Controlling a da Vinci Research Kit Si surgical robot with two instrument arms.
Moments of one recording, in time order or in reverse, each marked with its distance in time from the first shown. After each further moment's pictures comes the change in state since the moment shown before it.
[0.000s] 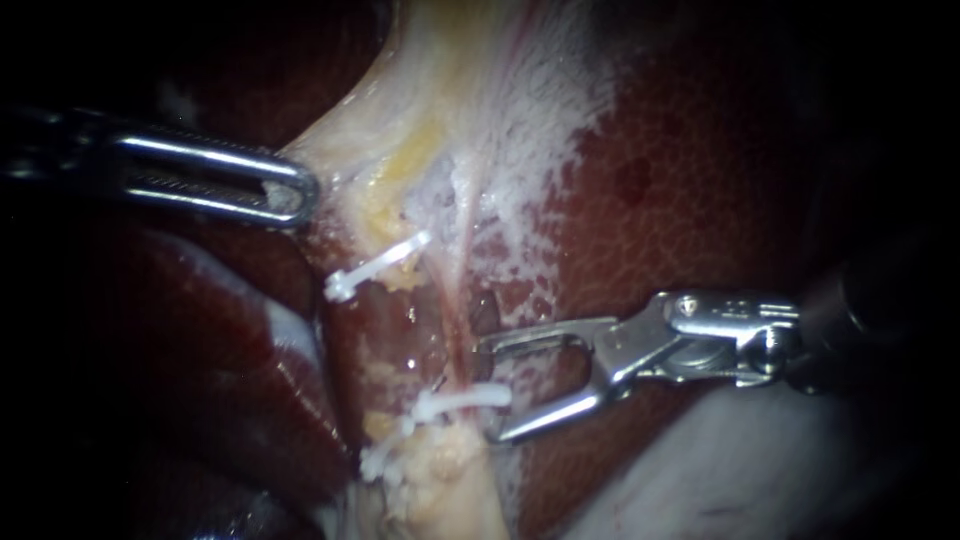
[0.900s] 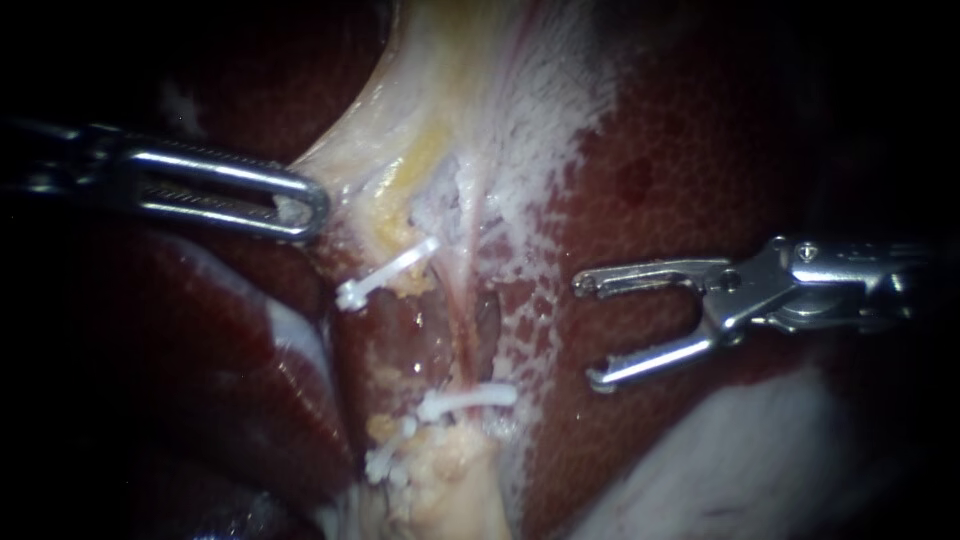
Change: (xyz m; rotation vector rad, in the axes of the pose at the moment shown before) right arm 0.004 -0.001 -0.007 -0.070 -0.051 -0.071; left arm 0.001 0.000 0.001 0.004 0.002 0.005
